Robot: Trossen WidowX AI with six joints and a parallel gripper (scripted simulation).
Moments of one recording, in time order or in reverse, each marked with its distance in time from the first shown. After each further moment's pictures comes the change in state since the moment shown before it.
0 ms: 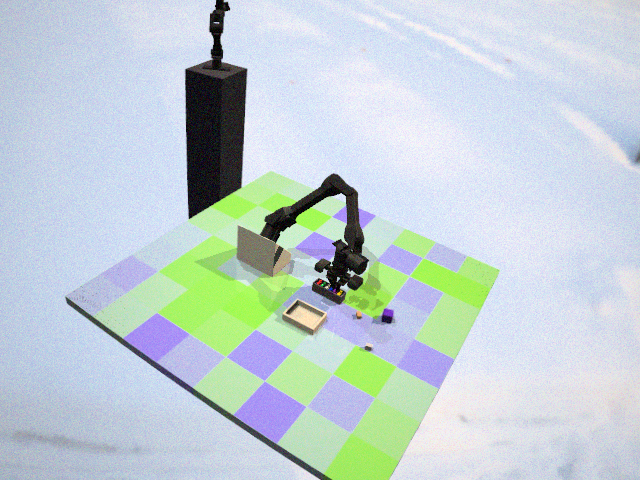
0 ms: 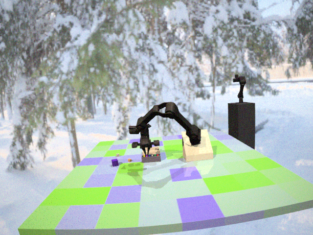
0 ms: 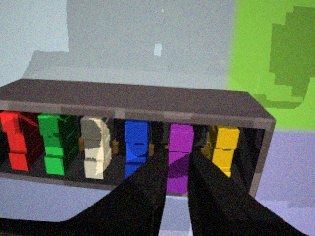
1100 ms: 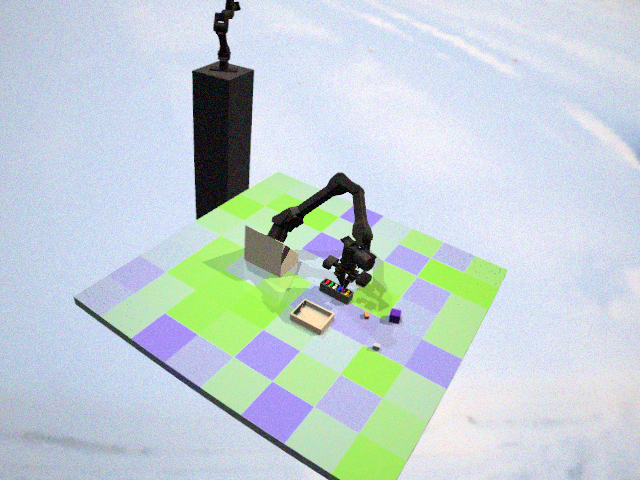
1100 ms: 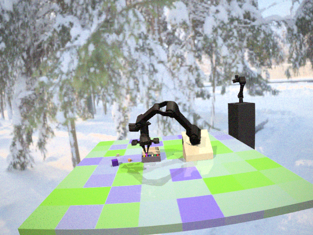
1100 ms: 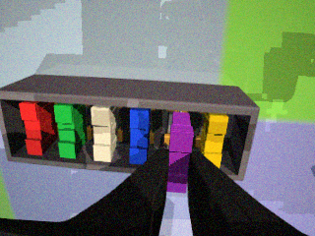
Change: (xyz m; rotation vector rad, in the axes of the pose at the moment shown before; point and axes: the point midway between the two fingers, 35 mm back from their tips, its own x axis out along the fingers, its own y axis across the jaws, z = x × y) arm -0.016 -0.001 0.000 0.001 -0.005 -0.003
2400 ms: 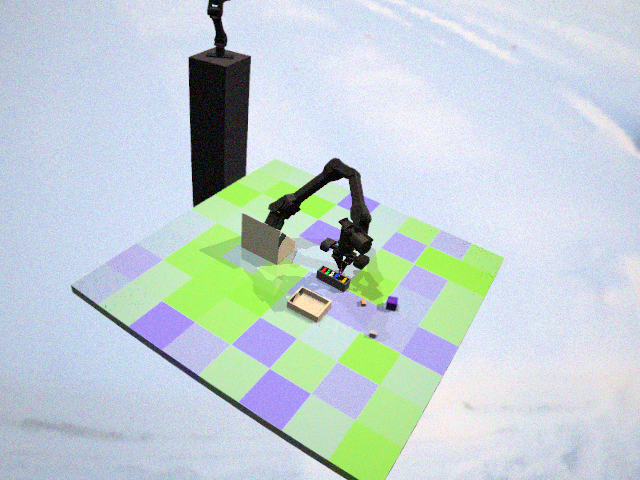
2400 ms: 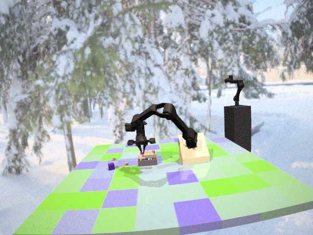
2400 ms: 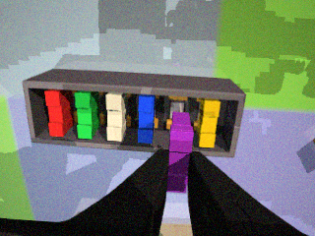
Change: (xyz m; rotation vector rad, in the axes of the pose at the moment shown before) arm -0.025 0.001 0.000 0.002 -0.002 0.001
